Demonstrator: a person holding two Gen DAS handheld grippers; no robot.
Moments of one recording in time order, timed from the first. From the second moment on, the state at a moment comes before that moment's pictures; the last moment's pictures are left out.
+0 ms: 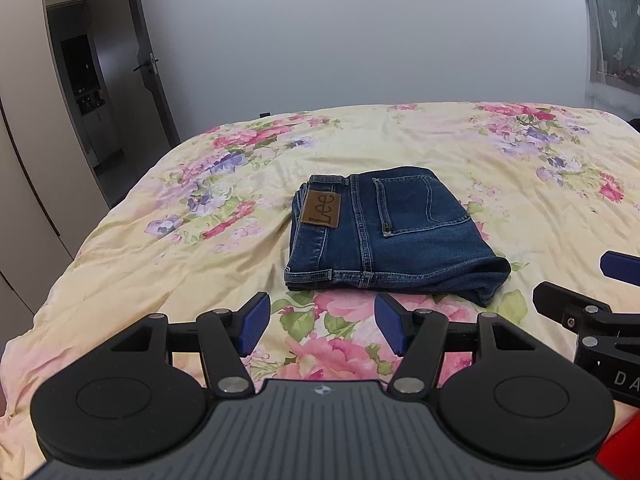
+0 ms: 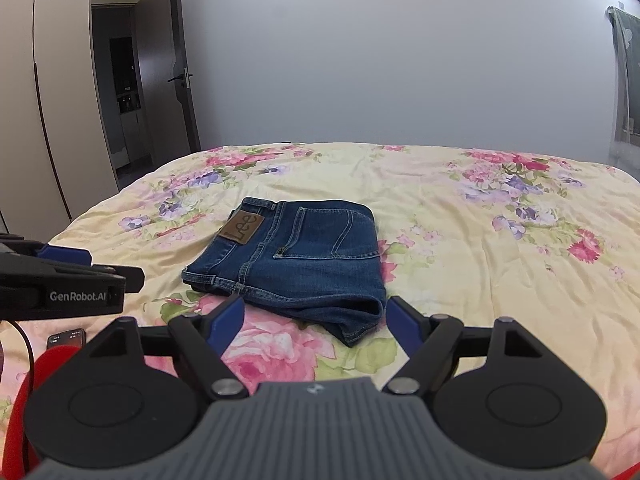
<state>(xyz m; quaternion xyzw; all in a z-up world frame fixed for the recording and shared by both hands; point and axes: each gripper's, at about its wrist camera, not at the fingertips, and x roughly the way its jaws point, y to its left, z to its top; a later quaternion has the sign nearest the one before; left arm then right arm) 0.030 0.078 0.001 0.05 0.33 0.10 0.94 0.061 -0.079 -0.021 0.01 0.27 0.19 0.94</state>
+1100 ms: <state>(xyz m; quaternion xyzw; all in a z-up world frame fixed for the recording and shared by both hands) 0.031 0.074 0.003 0.06 0.33 0.10 0.94 0.058 -0.080 -0.018 0.01 0.26 0.19 0.95</state>
